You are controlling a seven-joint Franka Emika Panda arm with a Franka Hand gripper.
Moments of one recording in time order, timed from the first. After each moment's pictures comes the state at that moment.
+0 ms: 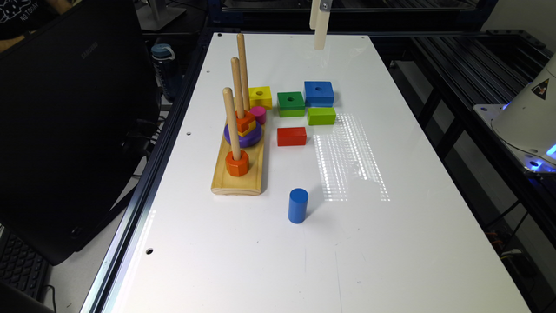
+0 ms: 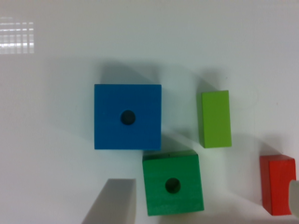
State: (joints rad) arm -0.28 -0.08 0.10 -2.40 0.02 2.36 0.59
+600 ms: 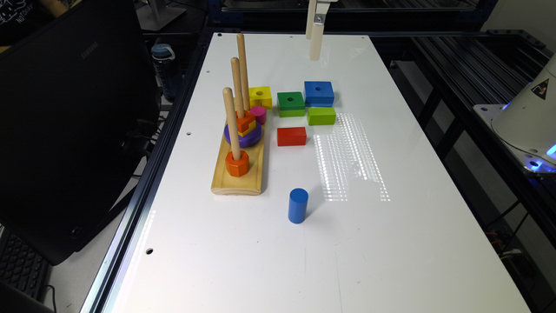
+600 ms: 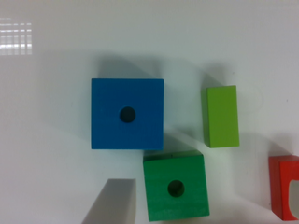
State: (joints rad) arm -0.28 -0.03 0.10 -2.40 0.02 2.40 0.59
